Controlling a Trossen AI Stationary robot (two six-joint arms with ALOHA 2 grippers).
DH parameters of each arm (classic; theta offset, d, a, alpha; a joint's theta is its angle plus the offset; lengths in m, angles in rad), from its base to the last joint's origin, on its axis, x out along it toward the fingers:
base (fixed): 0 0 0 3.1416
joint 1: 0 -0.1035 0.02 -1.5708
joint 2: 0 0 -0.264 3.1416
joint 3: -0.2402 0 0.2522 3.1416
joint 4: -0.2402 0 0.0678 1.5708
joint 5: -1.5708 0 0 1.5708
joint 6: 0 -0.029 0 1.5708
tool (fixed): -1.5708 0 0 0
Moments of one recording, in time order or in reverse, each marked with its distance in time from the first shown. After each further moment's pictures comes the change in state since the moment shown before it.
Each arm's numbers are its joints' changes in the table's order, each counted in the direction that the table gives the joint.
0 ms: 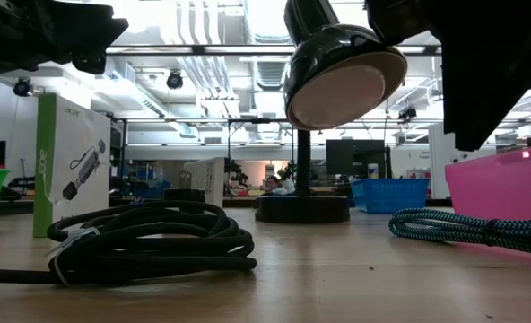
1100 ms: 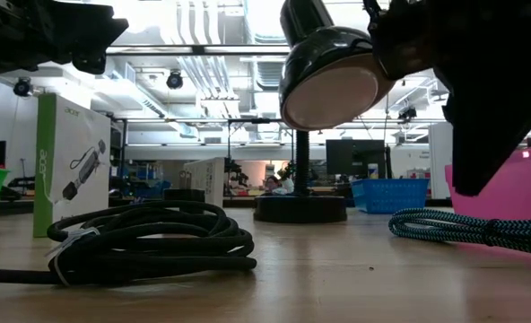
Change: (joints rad) left arm 0.000 0.000 0.000 0.000 -0.001 0.000; right arm 0.007 0.000 0.140 0.167 0.000 0.086
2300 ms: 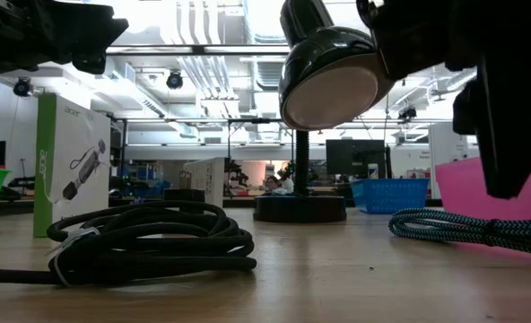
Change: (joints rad) left arm 0.000 0.000 0.000 0.000 0.000 0.000; right arm 0.004 0.001 -0.002 0.106 -0.184 0.023
